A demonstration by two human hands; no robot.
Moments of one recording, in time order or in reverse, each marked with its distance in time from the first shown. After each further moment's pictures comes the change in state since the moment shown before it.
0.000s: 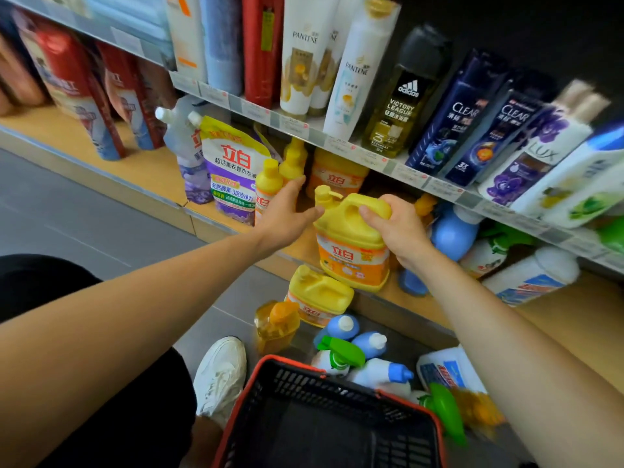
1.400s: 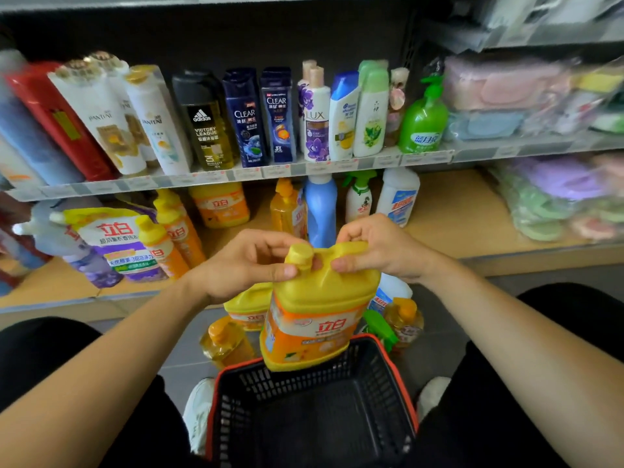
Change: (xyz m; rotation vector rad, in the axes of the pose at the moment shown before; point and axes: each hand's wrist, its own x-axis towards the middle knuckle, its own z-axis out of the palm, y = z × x) left_hand -0.123 0.120 0.077 -0.265 -1.052 0.254; right_hand -0.211 -0.007 -0.158 0.225 -0.158 -0.061
